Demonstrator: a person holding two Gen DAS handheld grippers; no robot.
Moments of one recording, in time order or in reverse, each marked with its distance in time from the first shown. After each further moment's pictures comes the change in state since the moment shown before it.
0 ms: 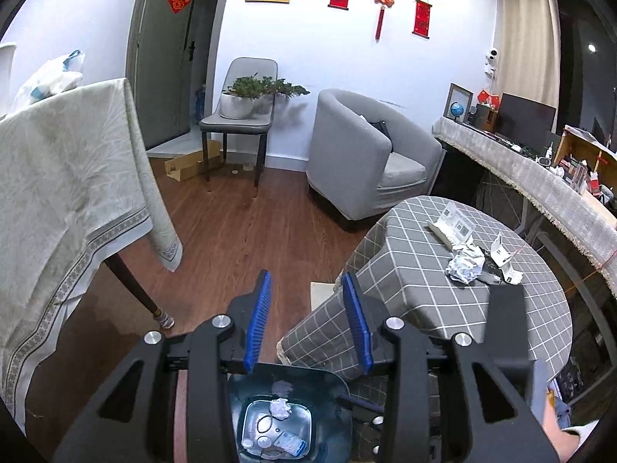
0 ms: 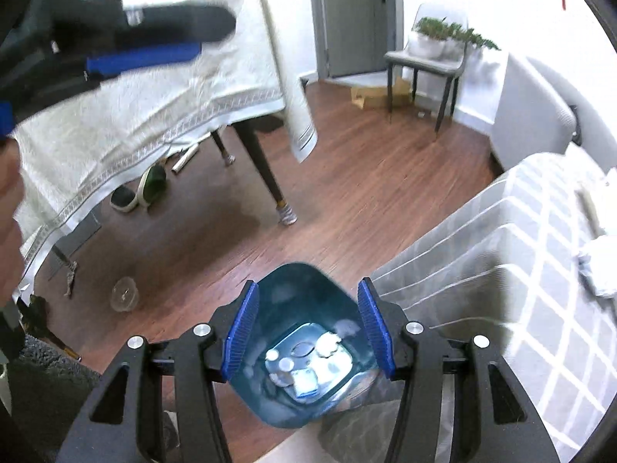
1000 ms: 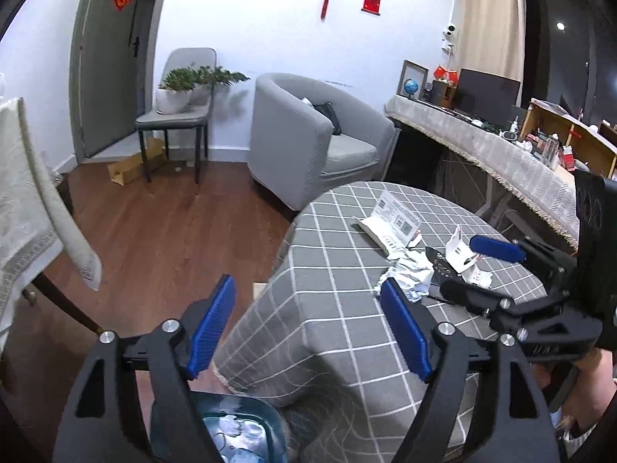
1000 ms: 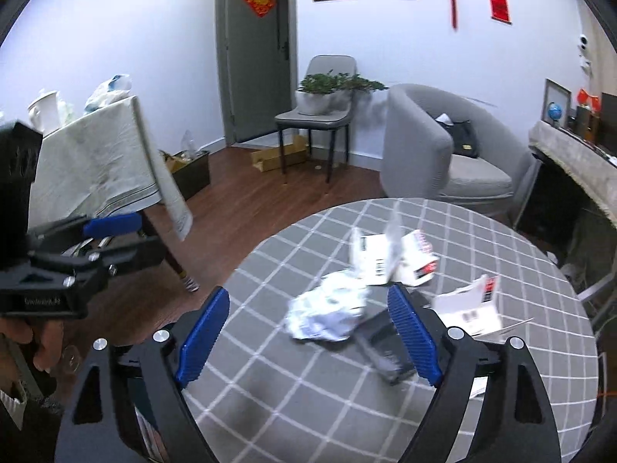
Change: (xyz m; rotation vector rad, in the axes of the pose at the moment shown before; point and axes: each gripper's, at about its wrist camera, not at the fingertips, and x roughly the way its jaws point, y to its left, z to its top) left arm 0.087 -0.095 0.016 0.079 0.059 -0.164; right arm -0.123 -0.156 0.000 0.156 -0.225 -0.277
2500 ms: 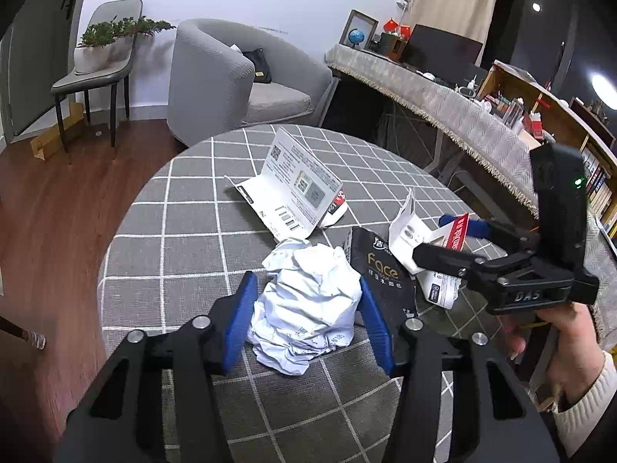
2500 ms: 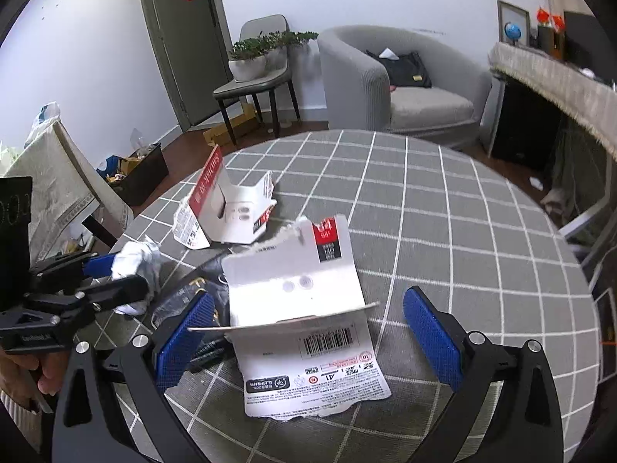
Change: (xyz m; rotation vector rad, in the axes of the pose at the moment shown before) left arm 0.125 -0.082 0.002 0.023 0.175 -0.235; right arm 0.039 -0.142 -0.032 0.212 0.164 -0.031
